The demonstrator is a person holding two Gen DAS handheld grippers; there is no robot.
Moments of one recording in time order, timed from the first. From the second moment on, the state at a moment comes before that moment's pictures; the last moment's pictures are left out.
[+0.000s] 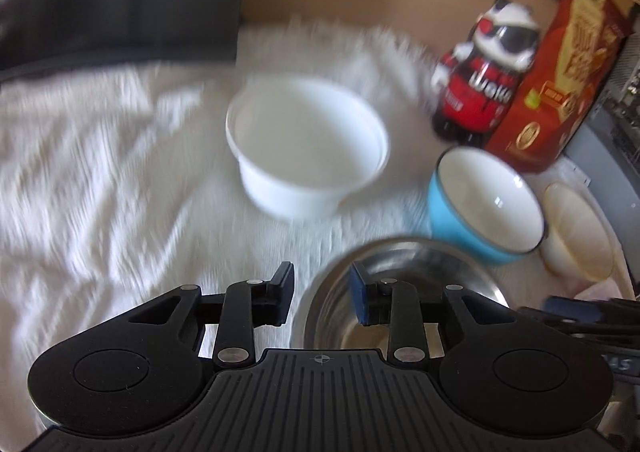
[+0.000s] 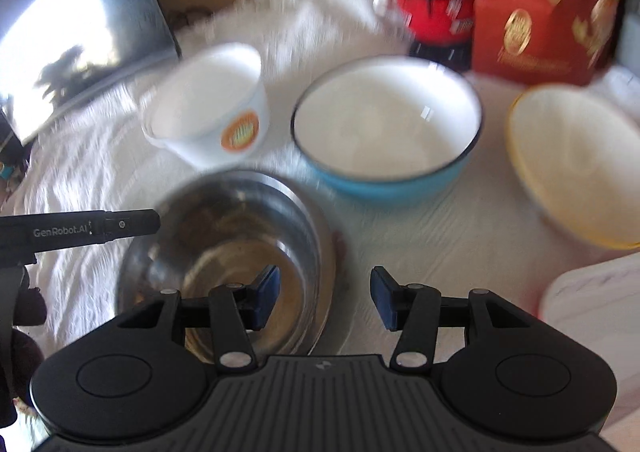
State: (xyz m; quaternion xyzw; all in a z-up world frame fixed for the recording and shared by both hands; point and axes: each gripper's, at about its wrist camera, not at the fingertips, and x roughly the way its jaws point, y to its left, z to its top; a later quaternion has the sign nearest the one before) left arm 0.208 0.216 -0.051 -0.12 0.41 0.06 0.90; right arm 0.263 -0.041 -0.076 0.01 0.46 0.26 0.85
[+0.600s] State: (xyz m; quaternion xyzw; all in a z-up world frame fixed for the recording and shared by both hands) left arm 0.236 0.032 -0.062 -0.03 0.42 -0.22 0.88; right arm 0.196 -0.198 -0.066 -0.03 0.43 -0.02 0.90
